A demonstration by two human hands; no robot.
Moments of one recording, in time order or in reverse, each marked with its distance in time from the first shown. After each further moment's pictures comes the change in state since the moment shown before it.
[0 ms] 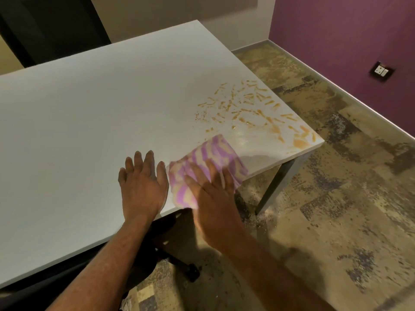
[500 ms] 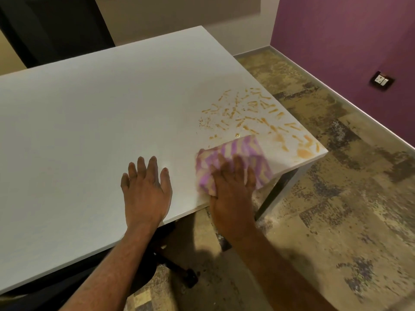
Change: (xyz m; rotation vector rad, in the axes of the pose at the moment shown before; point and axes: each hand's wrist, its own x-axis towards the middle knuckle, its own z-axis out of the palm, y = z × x) left_hand 0.001 0.000 0.002 0.018 -0.007 -0.008; right_hand 0.019 0.017 -0.008 -0.022 0.076 0.220
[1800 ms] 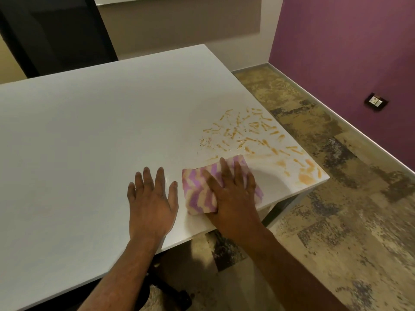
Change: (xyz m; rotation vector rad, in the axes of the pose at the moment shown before) left_hand 0.024 0.014 0.004 0.065 -0.044 0.046; right_hand 0.056 0.019 -0.006 -0.262 -0.247 -0.129
